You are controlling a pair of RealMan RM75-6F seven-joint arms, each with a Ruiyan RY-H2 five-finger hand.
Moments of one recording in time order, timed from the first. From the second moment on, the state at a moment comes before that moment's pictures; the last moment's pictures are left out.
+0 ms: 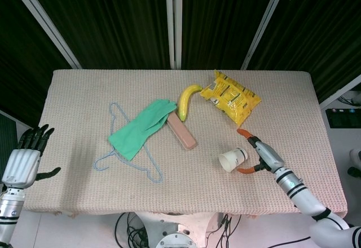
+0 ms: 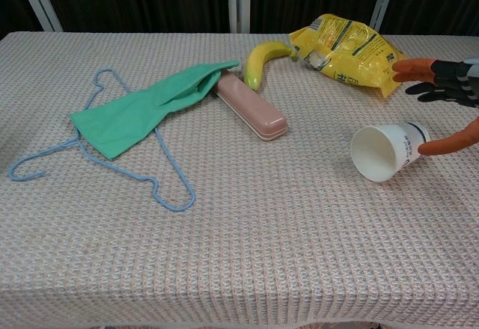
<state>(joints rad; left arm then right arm) -0.19 -1.11 -0.06 -1.62 1.50 1.42 0.05 0.49 -1.22 0.06 -1.59 -1.46 0.93 0.62</state>
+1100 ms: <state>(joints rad) -0.19 -1.10 -0.06 -1.62 1.50 1.42 0.05 0.49 -1.45 0.03 -1.56 -1.44 1.11 -0.50</state>
